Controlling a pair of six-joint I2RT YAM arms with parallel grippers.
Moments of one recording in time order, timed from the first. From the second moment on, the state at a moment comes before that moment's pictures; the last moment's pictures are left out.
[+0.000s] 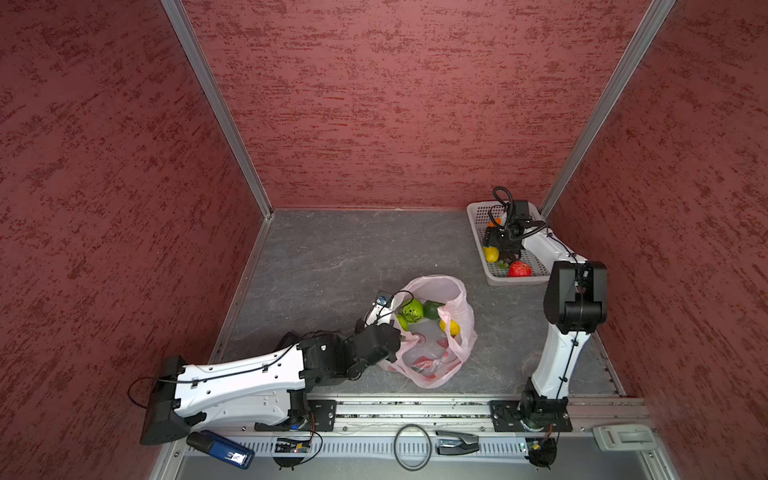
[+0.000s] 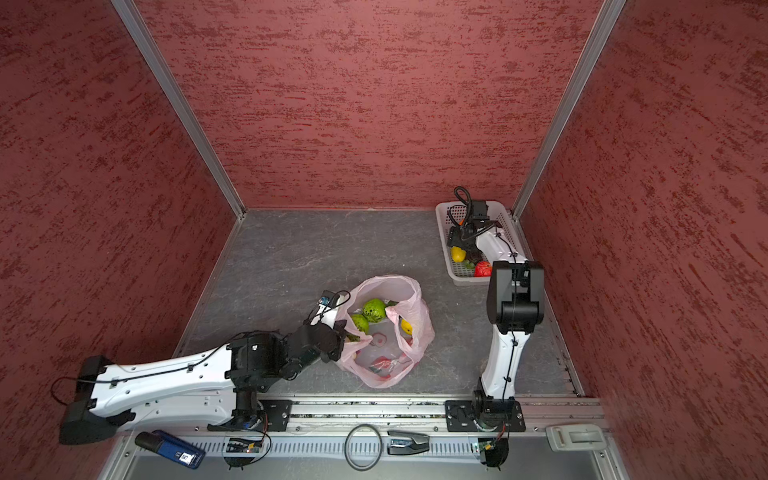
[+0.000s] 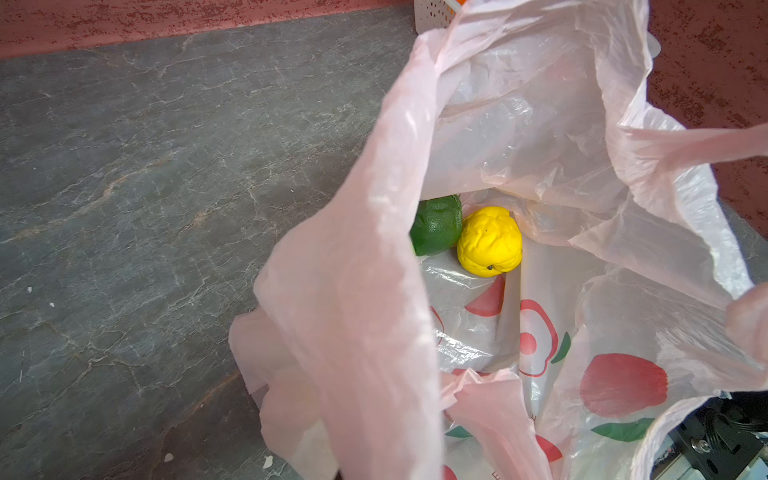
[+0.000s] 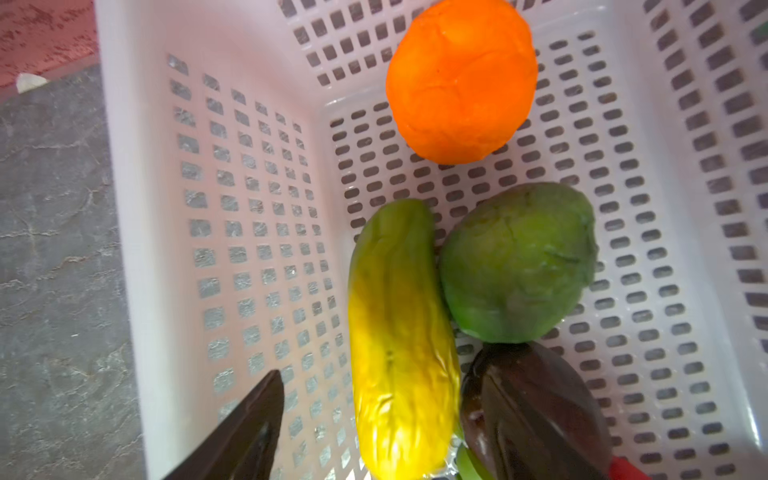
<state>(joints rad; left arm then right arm) -1.28 1.00 0.81 -0.58 -0.59 -0.66 -0.03 1.99 1.60 -0.58 -0.08 0.23</state>
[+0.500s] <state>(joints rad) -1.29 0.97 0.81 -0.61 -0.61 -0.65 0.15 1.44 1.35 -0.65 -0.16 0.33</state>
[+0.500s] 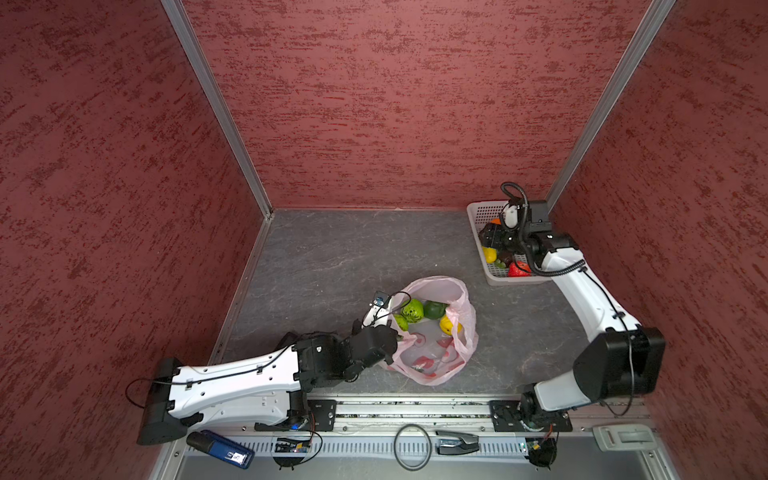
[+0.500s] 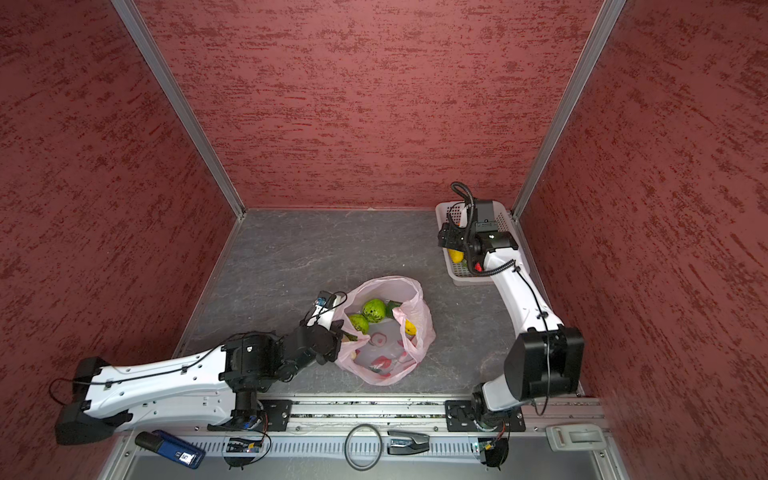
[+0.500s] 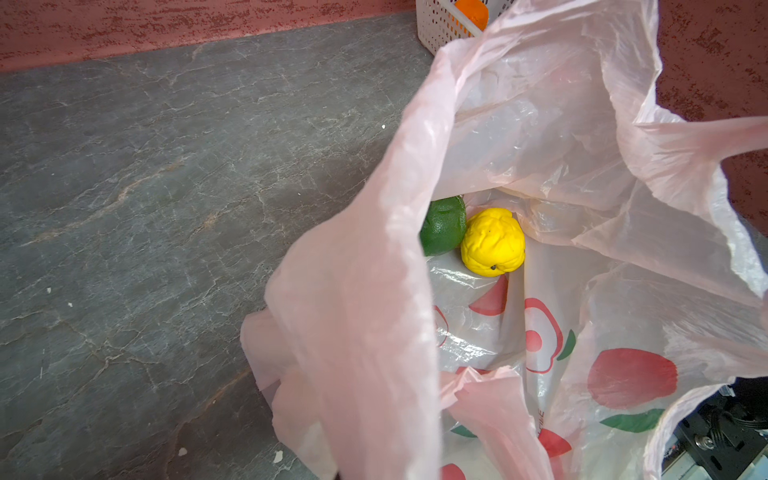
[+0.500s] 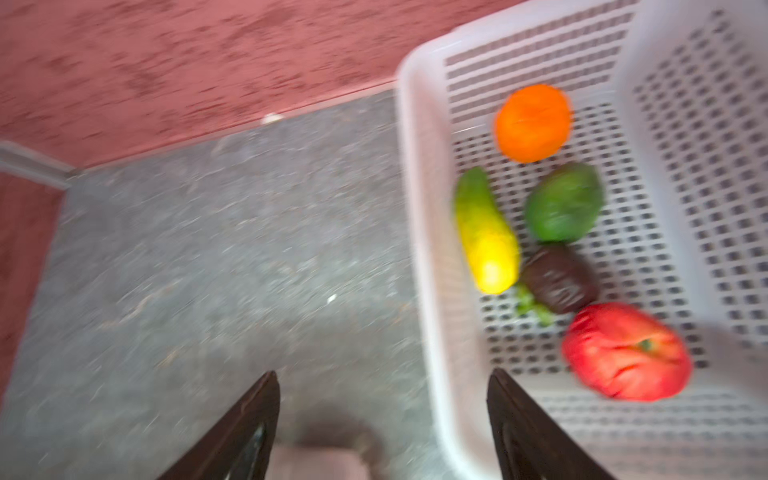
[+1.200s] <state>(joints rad) -1.26 0.93 0.81 -0.62 -0.59 -0.58 0.95 1.33 1.59 -0.98 0.00 0.65</state>
